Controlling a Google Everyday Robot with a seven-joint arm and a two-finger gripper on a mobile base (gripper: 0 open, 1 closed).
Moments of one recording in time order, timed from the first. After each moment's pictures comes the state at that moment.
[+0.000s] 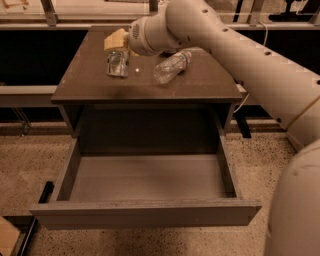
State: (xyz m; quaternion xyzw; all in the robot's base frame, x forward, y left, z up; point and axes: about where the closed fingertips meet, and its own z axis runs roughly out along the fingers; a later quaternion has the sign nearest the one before) arm 0.746 0.098 0.946 -0.14 0.84 0.37 0.38
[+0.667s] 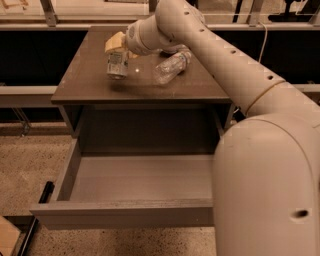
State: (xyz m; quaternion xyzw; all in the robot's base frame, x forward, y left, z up) arm 0.808 0.113 0.907 -0.11 0.86 0.37 0.34
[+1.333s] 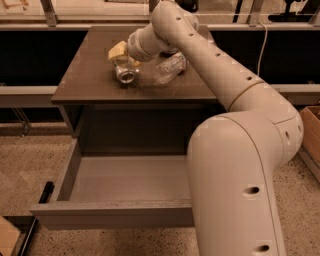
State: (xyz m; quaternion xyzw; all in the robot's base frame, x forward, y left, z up) arm 0.834 0.107 0.862 -0.09 0.89 0.34 0.29
